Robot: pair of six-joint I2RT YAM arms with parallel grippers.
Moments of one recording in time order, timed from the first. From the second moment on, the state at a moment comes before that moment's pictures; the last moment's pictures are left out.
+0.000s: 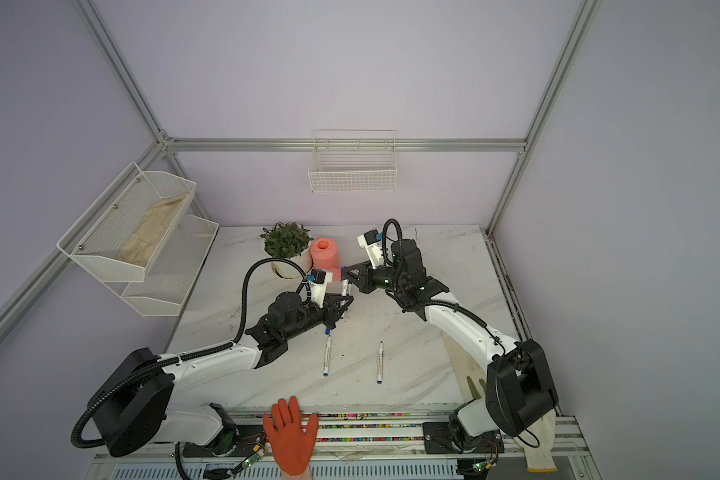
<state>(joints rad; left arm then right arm) -0.70 1.40 0.69 0.54 0.17 -0.41 0.51 1.45 1.10 0.04 -0.66 0.37</state>
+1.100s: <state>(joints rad) -0.68 1.57 0.70 0.88 0.15 -0.13 0.46 1.41 1.09 0.03 -0.74 0.30</state>
